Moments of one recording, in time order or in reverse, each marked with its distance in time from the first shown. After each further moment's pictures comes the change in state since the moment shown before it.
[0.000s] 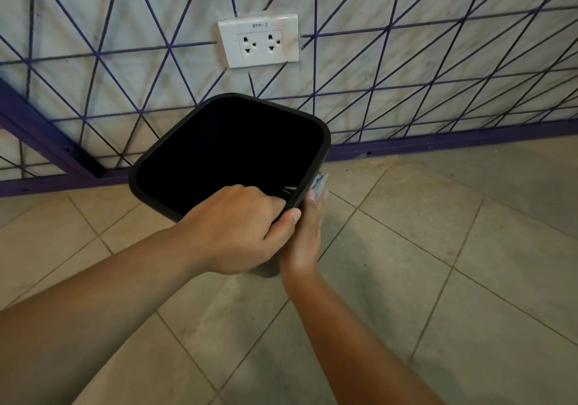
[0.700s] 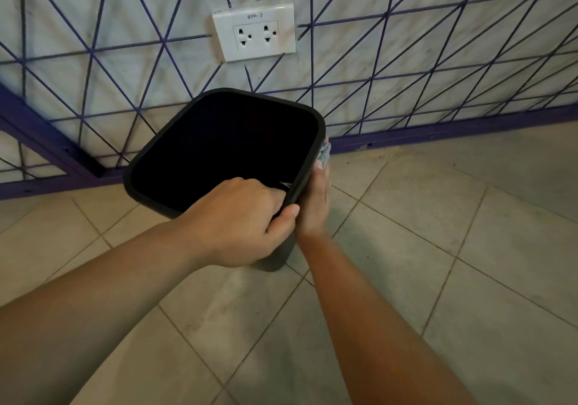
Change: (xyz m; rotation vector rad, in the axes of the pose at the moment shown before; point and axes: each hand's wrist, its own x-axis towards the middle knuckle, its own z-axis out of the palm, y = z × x) left_hand 0.004 -0.001 -0.001 0.065 -0.049 0.005; right_hand 0.057 0.011 -0.001 0.044 -0.056 -0.136
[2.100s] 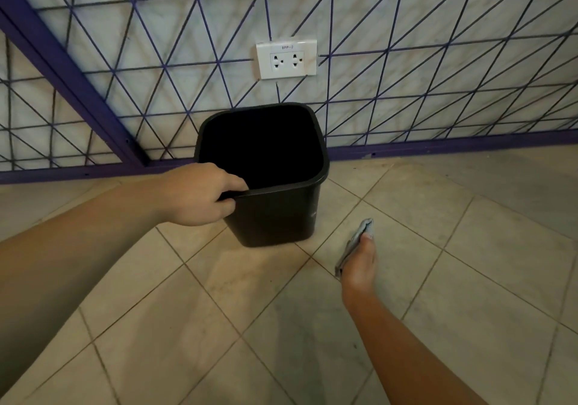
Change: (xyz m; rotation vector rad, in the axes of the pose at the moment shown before) left_hand -0.076 -0.039 -0.043 0.100 -0.220 -0.136; right_hand -0.116 -0.035 -0.092 -0.087 0.278 0.540
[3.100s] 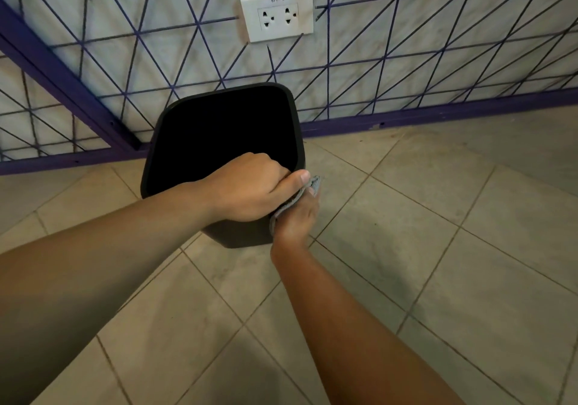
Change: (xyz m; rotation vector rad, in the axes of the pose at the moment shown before) left_hand 0.051 0.062 0.025 -0.136 0.156 0.089; right_hand 0.009 0.037 0.124 0.331 -0.116 -0.037
